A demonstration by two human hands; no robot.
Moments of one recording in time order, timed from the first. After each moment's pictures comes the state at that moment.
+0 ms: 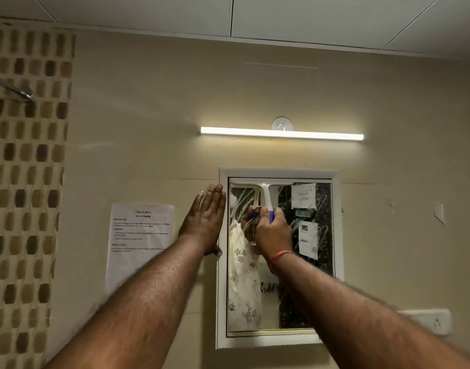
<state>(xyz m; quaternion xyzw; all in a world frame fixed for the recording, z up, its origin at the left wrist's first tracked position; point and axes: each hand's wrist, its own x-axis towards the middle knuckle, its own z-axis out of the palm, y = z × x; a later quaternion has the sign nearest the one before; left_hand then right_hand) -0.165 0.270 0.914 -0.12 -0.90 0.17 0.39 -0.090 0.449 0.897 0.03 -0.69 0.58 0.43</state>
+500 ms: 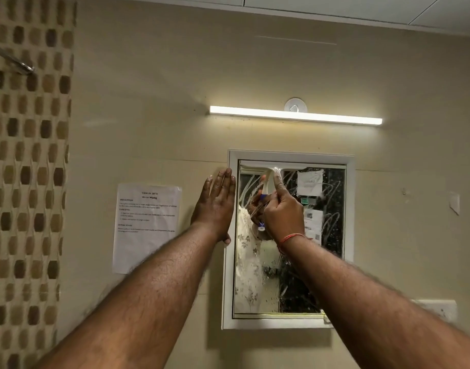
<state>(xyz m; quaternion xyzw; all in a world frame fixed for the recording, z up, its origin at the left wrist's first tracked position) -0.169 0.280 0.906 -0.10 -0.90 0.16 0.40 -0.106 0.451 0.903 0.04 -0.74 0.43 0.51</state>
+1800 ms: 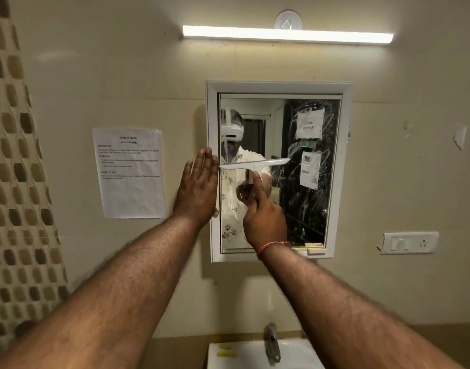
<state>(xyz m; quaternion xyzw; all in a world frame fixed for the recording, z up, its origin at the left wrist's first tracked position) -0.142 0.292 0.809 -0.13 -0.90 0.09 0.40 -0.095 0.457 0.756 0.01 -0.83 0.32 0.47</state>
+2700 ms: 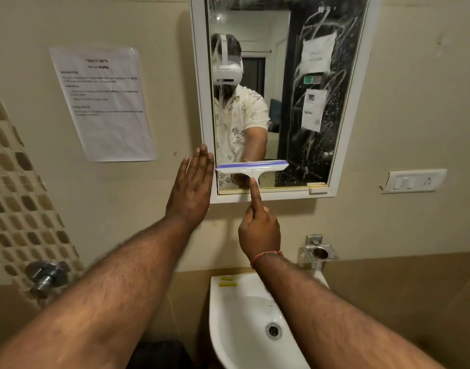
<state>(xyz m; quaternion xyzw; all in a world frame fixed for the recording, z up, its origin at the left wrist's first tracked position) -0.147 0.275 0.657 -0.19 -0.91 0.10 0.37 -0.071 0.445 0.595 -0.06 -0.85 0.38 0.36</state>
